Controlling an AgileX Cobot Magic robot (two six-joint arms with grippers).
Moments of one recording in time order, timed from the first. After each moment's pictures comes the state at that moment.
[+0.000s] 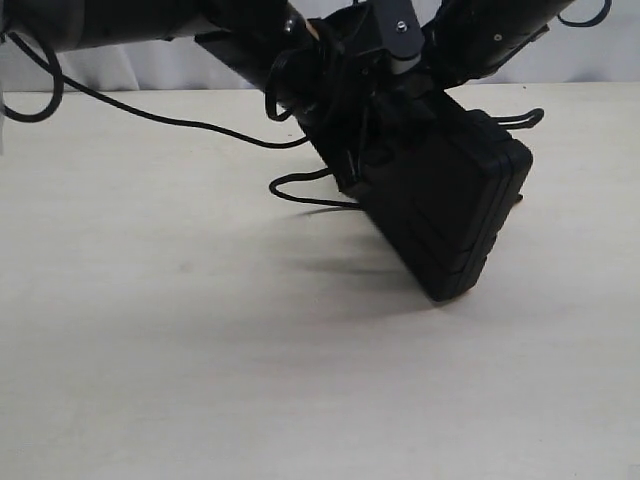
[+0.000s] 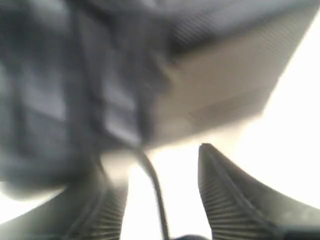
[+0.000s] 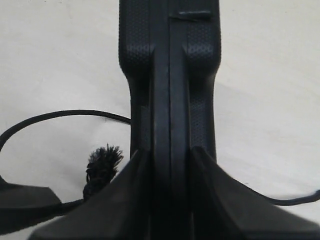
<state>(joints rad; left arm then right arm) -0.67 1.91 -1.56 -0.41 0.68 1.02 0.30 1.78 -1.55 0.11 0.87 -0.14</state>
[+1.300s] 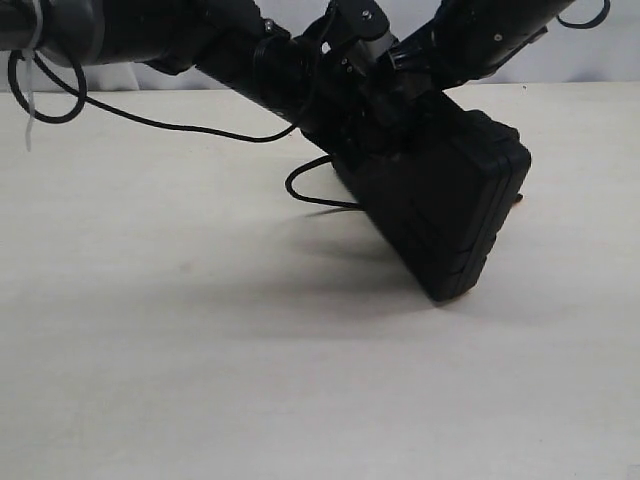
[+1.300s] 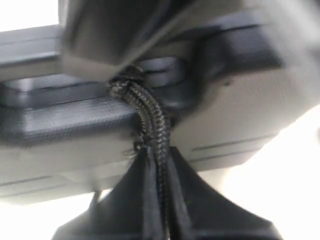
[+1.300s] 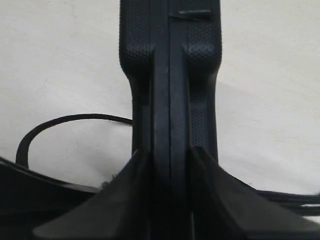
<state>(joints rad) -0.57 2.01 -1.56 -0.85 0.67 1.23 0.30 1.78 -1.55 0.13 0.87 -0.16</state>
